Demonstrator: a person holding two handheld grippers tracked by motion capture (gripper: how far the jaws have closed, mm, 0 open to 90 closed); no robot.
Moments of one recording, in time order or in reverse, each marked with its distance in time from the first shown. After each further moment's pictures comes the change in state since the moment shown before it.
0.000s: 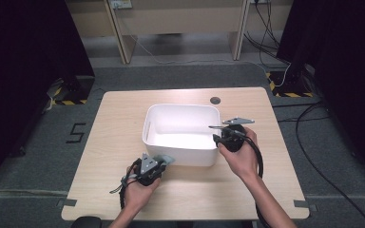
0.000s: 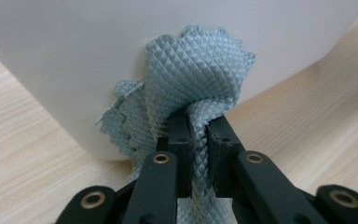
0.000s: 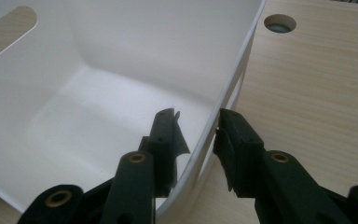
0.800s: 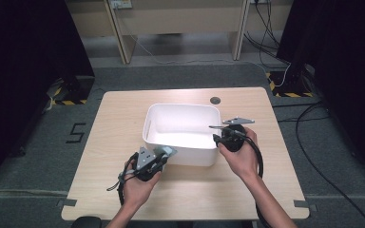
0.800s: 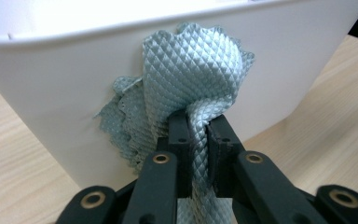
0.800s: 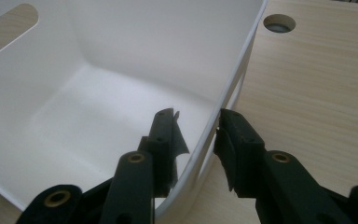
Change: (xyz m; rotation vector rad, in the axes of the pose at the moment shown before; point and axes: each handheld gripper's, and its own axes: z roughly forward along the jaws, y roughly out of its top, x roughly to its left) left arm -0.004 0.033 -0.022 -0.106 -0.015 -0.023; right arm -0.001 0.000 0.001 -0.001 -0.003 -0.001
